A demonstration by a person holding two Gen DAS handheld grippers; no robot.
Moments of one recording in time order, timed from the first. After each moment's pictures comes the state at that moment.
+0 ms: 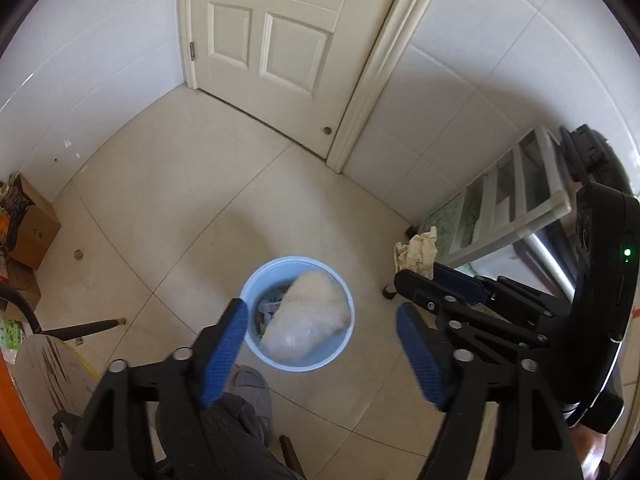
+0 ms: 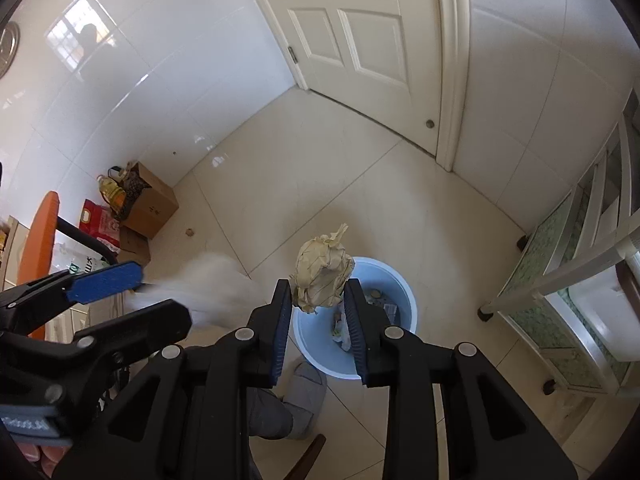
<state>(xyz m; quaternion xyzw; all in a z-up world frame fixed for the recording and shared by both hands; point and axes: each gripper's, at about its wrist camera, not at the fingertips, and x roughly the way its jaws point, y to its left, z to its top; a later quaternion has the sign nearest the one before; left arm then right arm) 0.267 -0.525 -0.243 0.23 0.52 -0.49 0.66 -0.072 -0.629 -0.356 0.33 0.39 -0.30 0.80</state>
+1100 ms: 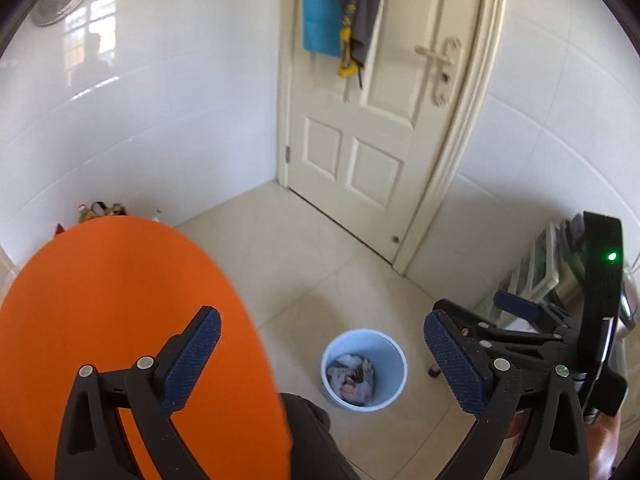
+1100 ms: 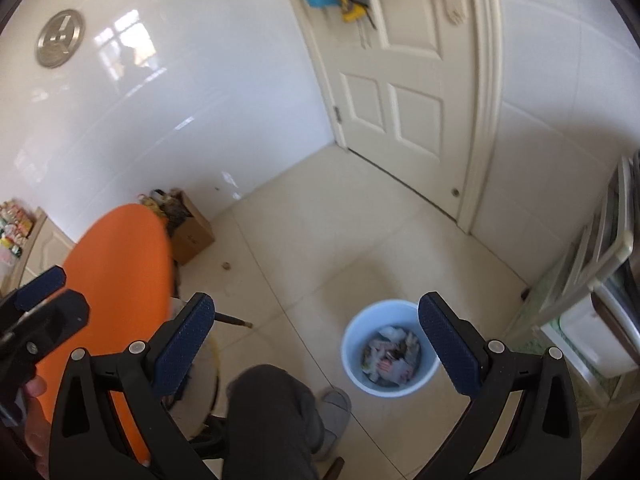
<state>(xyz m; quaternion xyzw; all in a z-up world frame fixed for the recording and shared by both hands) 0.170 -0.332 -0.101 0.13 0.37 -0.41 0.82 -0.057 -0.502 -0.220 0.25 0.31 -0.29 0.87</state>
